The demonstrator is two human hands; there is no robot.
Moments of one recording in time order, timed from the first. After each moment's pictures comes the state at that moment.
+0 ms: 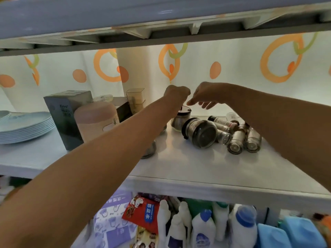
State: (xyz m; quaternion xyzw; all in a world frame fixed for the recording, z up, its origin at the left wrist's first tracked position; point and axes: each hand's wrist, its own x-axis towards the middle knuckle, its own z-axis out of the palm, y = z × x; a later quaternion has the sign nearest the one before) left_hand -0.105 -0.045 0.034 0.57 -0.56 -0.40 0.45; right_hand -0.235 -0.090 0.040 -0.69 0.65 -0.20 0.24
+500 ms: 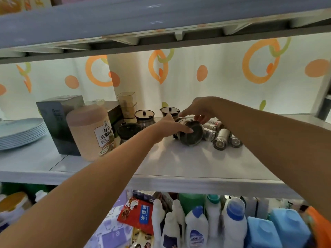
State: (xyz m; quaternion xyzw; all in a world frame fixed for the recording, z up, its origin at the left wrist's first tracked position) left_hand -0.102 -0.024 -0.032 0.60 -0.68 -0.36 0.22; right_hand -0.248 -0.062 0.010 -0.64 0.69 -0.15 0.31
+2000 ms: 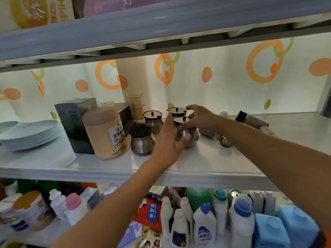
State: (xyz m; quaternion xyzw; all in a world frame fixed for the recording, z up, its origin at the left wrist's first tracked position) left_hand -0.068 0.029 -0.094 0.46 -0.78 -0.10 0.41; right_hand -0.229 -0.014 -0.028 -0.70 0.56 -0.33 0.29
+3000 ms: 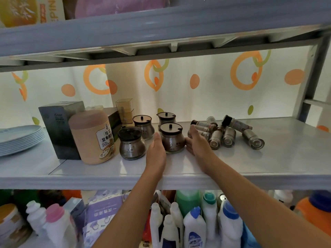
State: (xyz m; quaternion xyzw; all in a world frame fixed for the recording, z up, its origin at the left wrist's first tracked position) left_hand -0.084 0.024 -0.118 0.52 -0.51 -0.42 0.54; right_hand -0.223 0.008 -0.122 -0.48 0.54 -0.56 0.41
